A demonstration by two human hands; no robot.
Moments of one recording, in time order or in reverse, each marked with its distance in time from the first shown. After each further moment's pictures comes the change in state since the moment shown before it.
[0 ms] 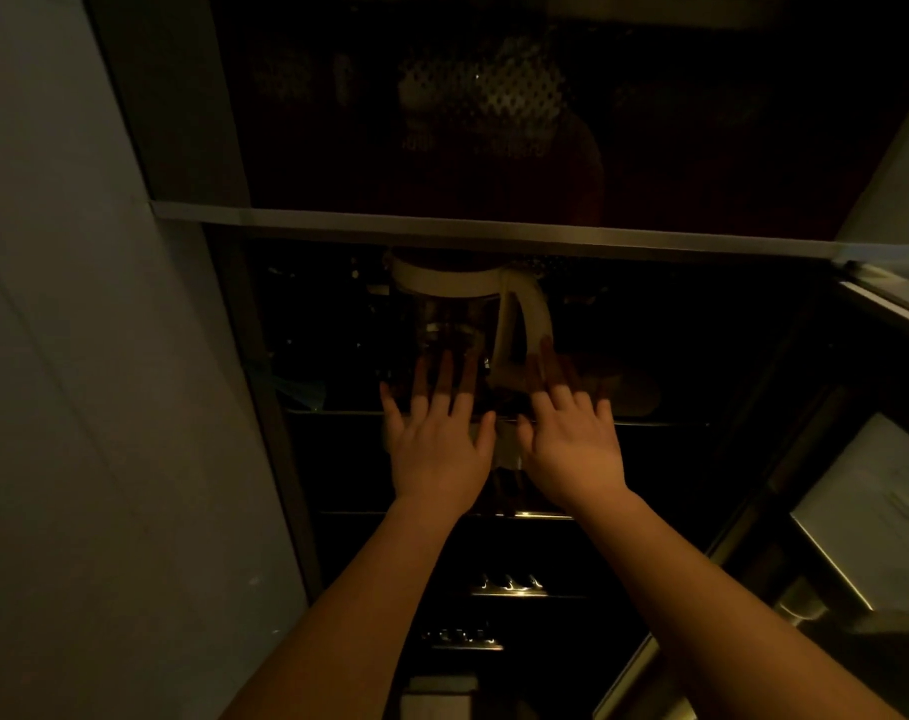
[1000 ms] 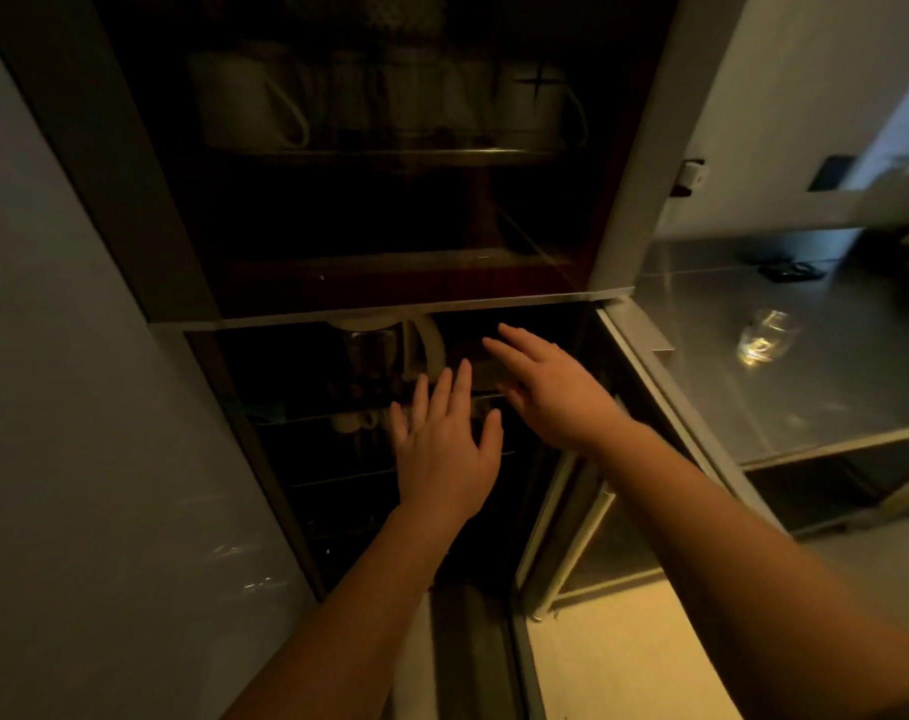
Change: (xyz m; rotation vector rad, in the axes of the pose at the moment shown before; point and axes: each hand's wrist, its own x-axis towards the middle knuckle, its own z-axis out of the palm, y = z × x) left_hand -0.068 0.111 -0.192 -0.376 -0.223 0.077; right_hand -0.063 0.058 -0.223 0.196 -0.143 -0.144
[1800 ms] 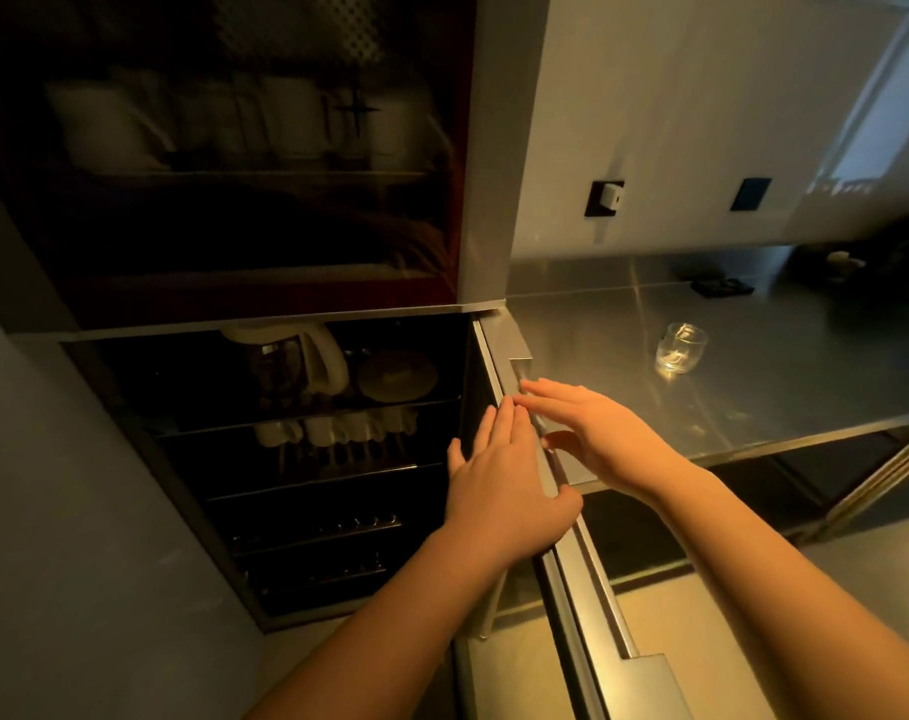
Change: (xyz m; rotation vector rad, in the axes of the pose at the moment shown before) left_hand -0.035 0.191 0.047 -0.020 -0.329 0.086; right_hand -0.110 0.149 -0.057 0.110 -0.058 -0.067
